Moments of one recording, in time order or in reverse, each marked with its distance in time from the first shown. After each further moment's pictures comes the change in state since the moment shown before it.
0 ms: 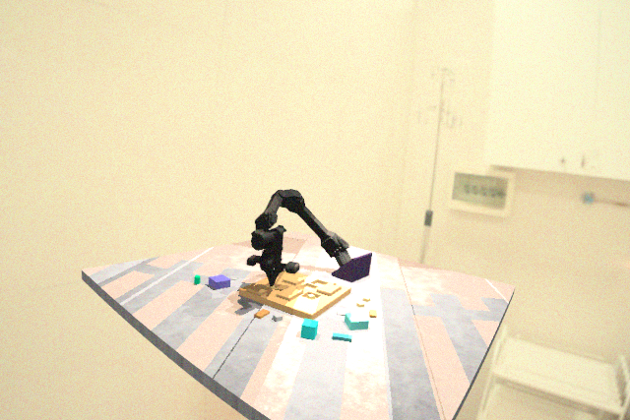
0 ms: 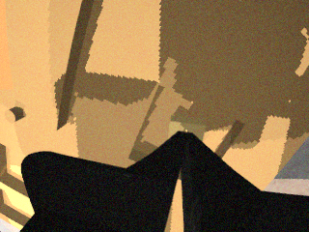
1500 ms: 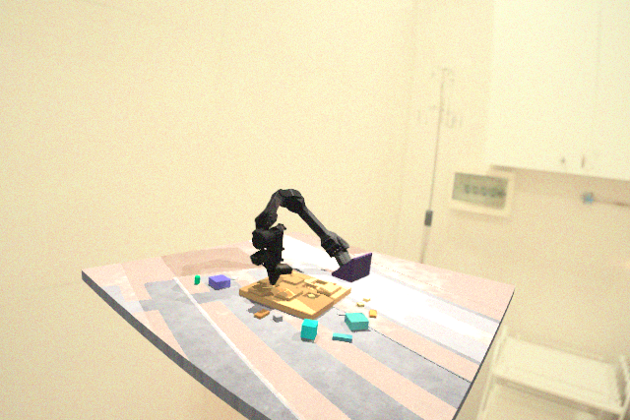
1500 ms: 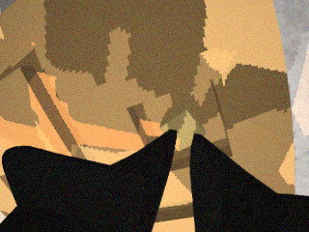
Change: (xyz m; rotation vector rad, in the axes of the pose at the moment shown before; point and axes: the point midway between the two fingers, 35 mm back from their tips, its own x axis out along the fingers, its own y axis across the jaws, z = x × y) arm -0.006 0.000 -0.003 0.767 0.015 -0.004
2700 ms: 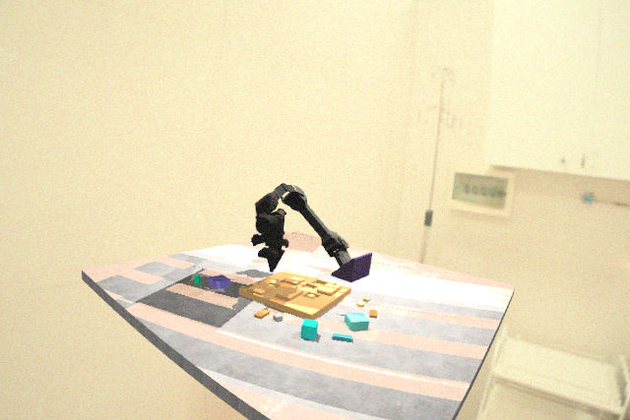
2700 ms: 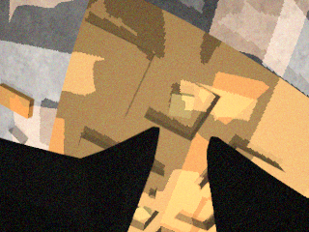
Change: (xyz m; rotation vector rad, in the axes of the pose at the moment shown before) arm -0.054 0.000 0.001 0.737 -0.002 0.005
